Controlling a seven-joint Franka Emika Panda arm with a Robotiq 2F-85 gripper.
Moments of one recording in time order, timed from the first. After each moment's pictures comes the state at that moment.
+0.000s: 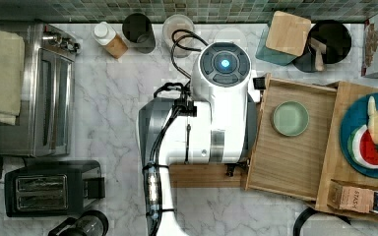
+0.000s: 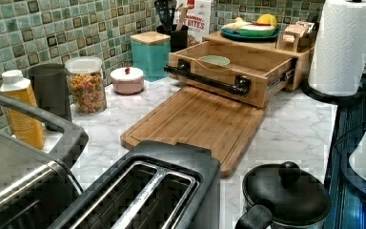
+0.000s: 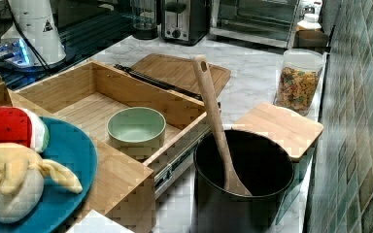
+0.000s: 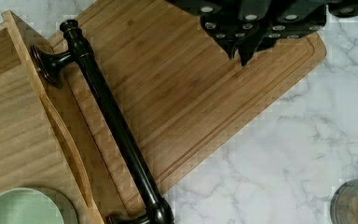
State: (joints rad) arm 0.03 0.09 -0.04 -1.86 0.04 0.28 -0.12
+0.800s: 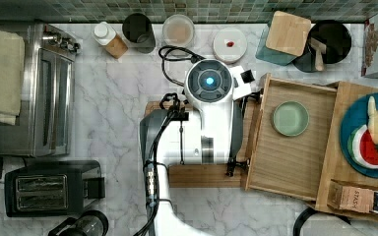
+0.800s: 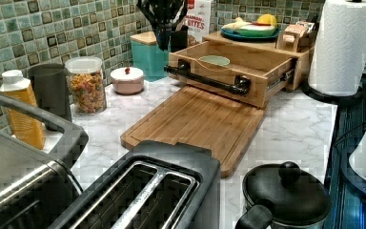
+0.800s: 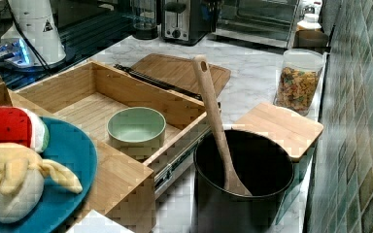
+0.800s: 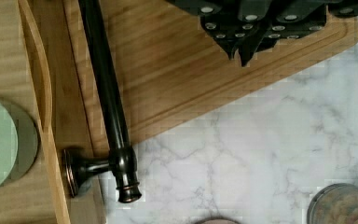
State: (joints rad) arm 0.04 0.11 -0.03 -2.01 -0.06 0.56 -0.33
